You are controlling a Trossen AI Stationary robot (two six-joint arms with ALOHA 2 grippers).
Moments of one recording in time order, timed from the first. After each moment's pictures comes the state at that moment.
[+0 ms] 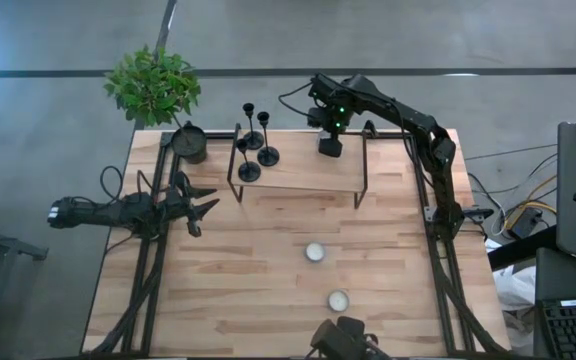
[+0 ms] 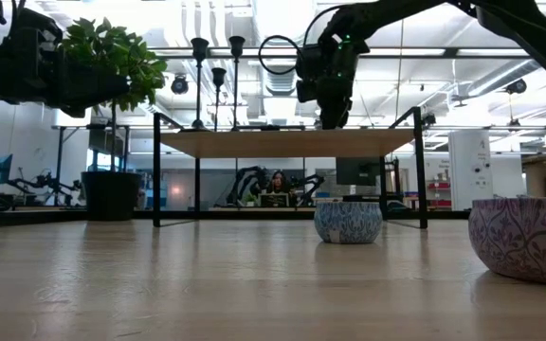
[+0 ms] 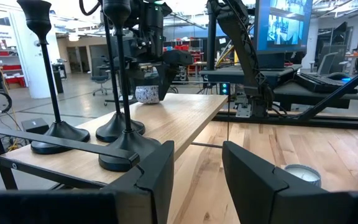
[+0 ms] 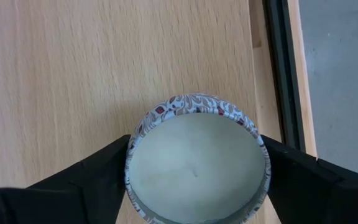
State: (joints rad) left arm -0.10 0.01 0.01 0.07 -0.43 0.07; right arm -0.64 2.08 2.06 -1.33 -0.16 -0.40
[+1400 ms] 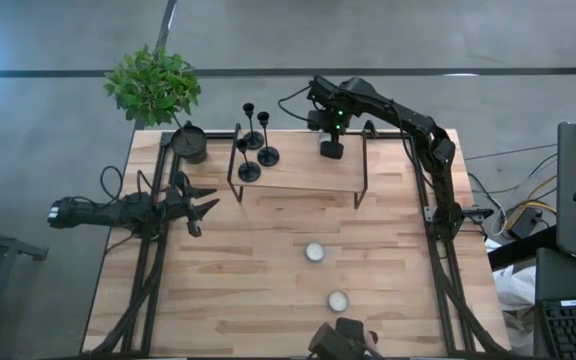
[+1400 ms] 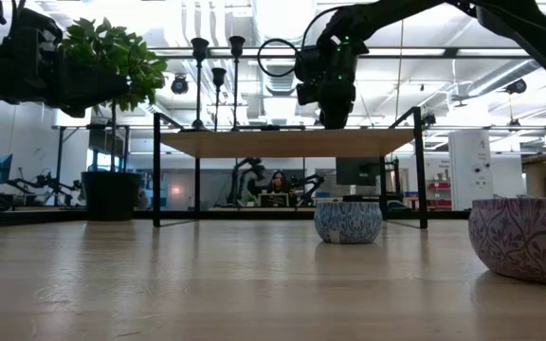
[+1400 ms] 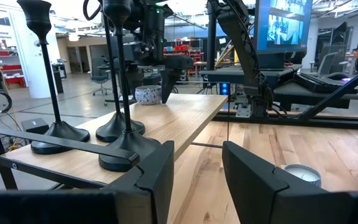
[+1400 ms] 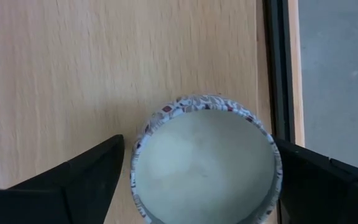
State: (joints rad) left arm -0.10 0.01 0.01 0.07 -0.43 0.07; right arm -0.62 2.08 2.04 -1.33 -0.10 -0.45
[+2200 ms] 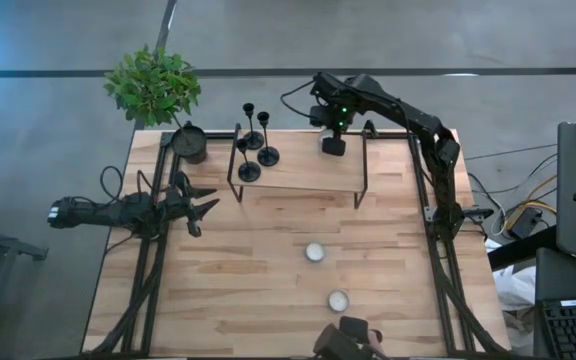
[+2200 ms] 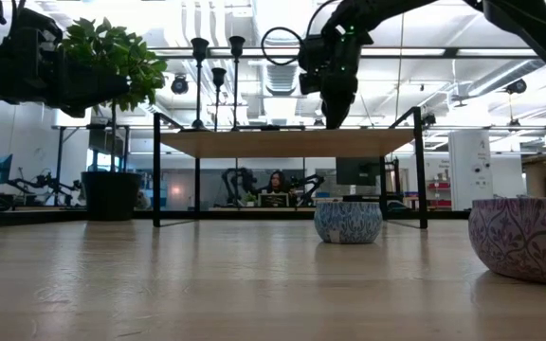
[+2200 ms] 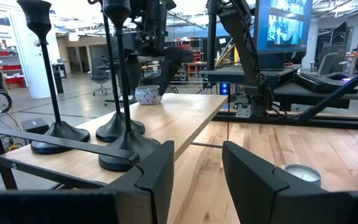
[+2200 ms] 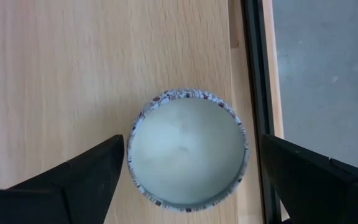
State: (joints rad) left arm -0.10 0.01 0.01 0.07 -0.43 0.07; right arm -0.63 2.04 2.05 -1.32 -0.08 -0.45
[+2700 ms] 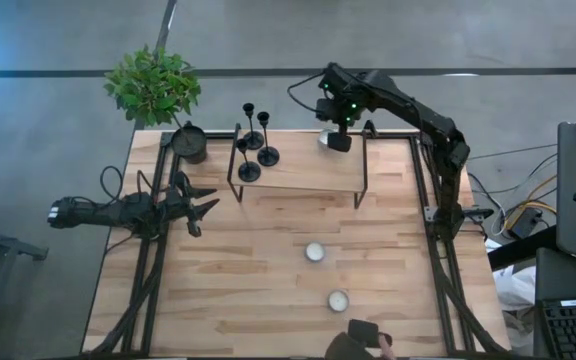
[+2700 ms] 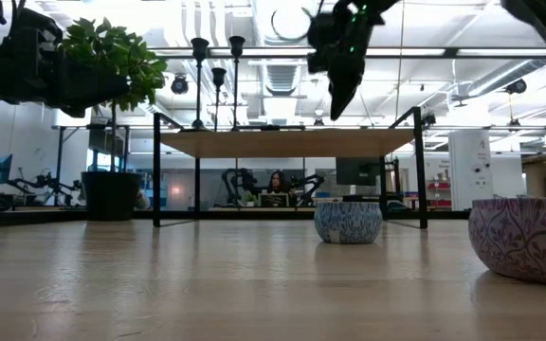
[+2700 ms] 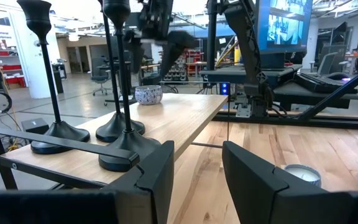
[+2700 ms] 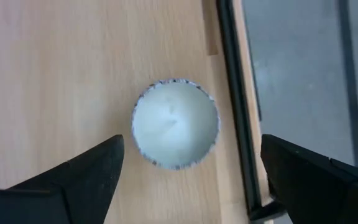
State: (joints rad) left arm -0.10 0.01 0.01 0.07 -0.43 0.07; right arm -0.63 1.95 2.05 -1.33 -0.05 -0.44
